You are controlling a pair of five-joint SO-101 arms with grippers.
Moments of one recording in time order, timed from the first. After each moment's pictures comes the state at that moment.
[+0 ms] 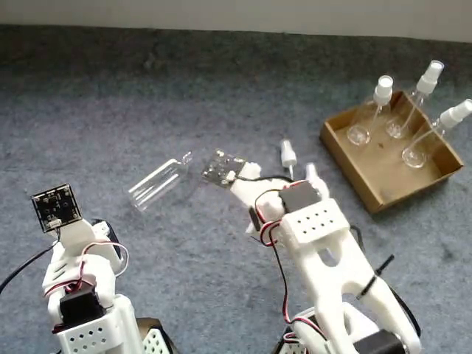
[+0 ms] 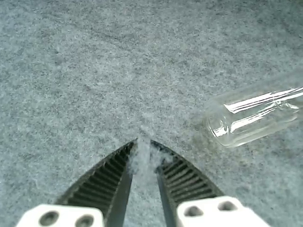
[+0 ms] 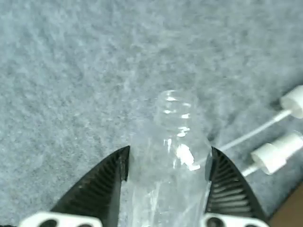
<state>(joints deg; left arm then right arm) -26.5 -104.2 89.6 64.8 7.3 -26.8 -33.3 40.8 69.1 39.5</state>
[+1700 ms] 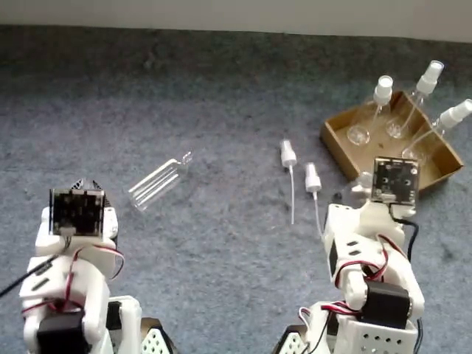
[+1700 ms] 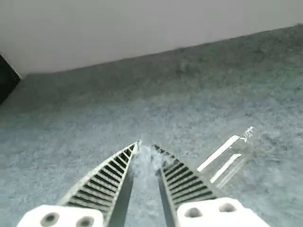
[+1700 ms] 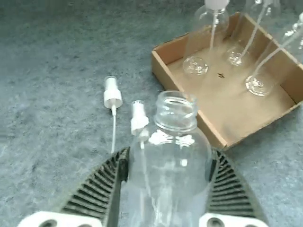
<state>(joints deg) -14.5 -96.1 60.5 67.6 -11.1 5.2 -80.5 54.6 69.1 3.7</state>
